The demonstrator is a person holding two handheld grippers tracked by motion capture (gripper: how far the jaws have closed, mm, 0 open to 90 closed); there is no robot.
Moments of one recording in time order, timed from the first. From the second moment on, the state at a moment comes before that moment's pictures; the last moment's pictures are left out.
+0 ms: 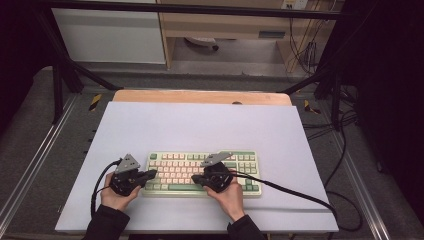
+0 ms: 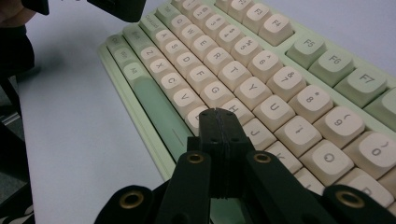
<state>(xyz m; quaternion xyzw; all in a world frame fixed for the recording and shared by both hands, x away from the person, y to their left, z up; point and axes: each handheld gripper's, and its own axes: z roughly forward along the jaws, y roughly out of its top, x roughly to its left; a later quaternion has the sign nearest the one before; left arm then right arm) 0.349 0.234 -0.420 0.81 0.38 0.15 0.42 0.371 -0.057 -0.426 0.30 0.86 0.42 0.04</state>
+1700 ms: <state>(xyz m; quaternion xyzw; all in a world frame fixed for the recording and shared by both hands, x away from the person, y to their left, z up) 0.351 0.224 -0.413 0.82 0.37 0.15 0.42 0.369 -0.114 -0.413 0.32 0.85 0.42 0.07</state>
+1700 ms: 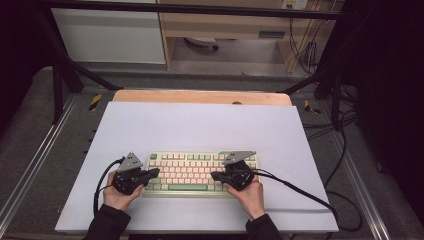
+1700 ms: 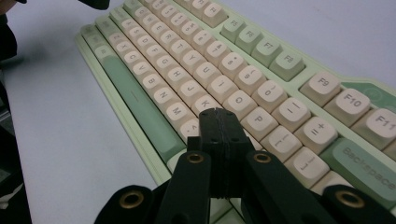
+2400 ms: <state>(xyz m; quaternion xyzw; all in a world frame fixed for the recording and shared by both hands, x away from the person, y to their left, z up) 0.368 0.191 -0.397 0.83 0.35 0.15 0.42 0.364 -0.134 -0.414 0.33 0.84 0.42 0.07</state>
